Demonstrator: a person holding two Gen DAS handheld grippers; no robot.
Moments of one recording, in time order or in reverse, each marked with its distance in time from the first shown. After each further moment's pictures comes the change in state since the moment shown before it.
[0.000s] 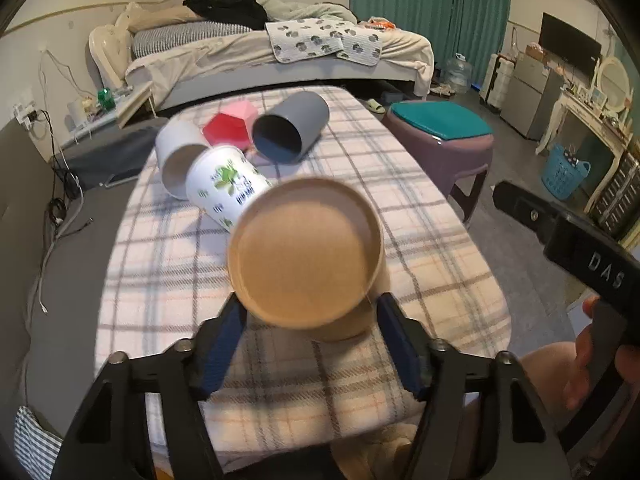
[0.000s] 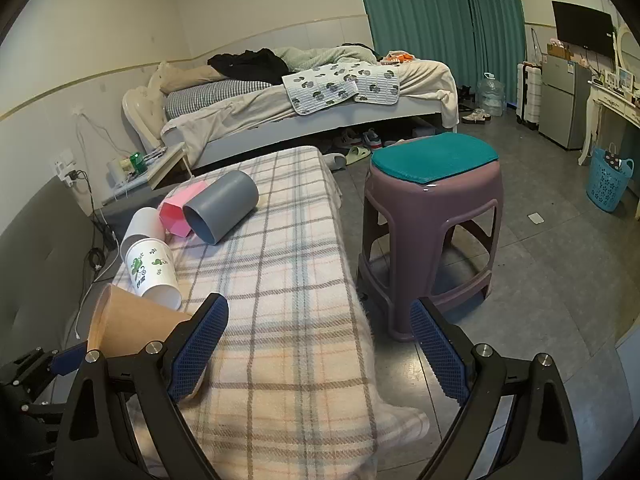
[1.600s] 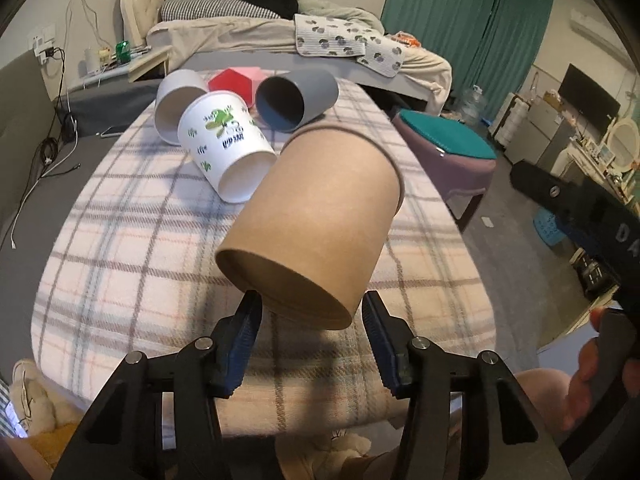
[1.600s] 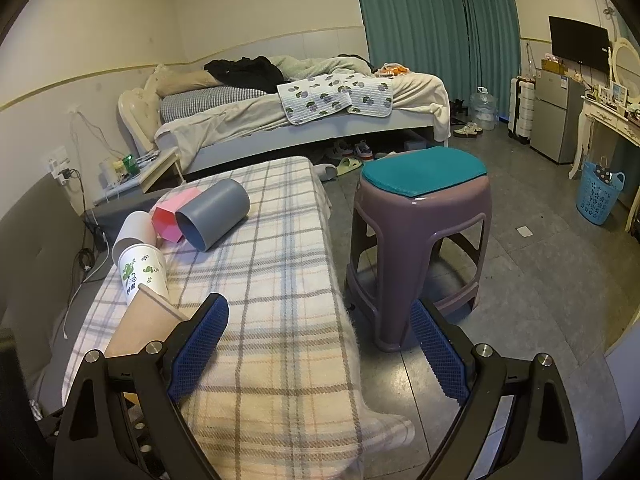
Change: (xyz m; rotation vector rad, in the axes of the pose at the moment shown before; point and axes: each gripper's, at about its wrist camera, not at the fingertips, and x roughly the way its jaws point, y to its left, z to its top) left arm 0.013 -0.004 -0.029 -0.189 -0.029 -0.071; right arm -0.010 -0.001 0.001 -0.027 -0.041 -0.043
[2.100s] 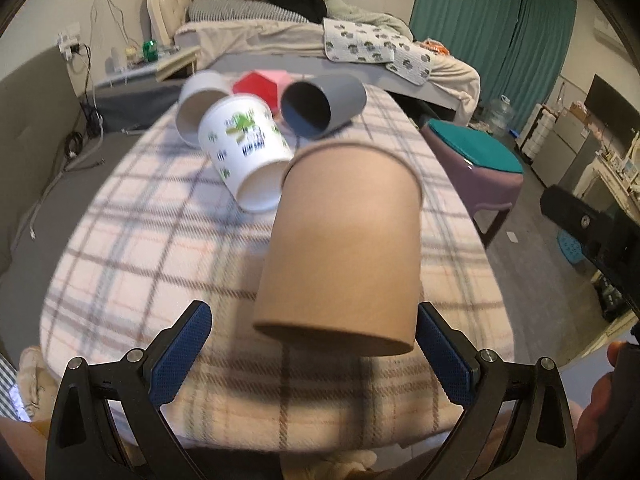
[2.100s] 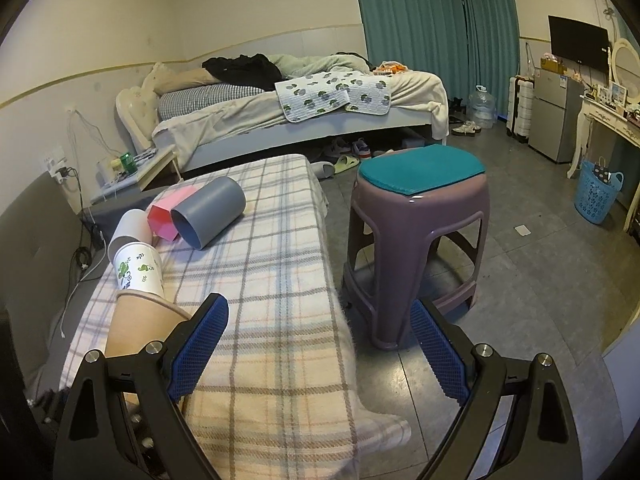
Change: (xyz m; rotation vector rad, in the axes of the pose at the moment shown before) left arm 0.014 -0.001 0.007 -0.061 -0.009 0.092; right arm 0.004 -0.003 0.000 0.001 0.011 -0.005
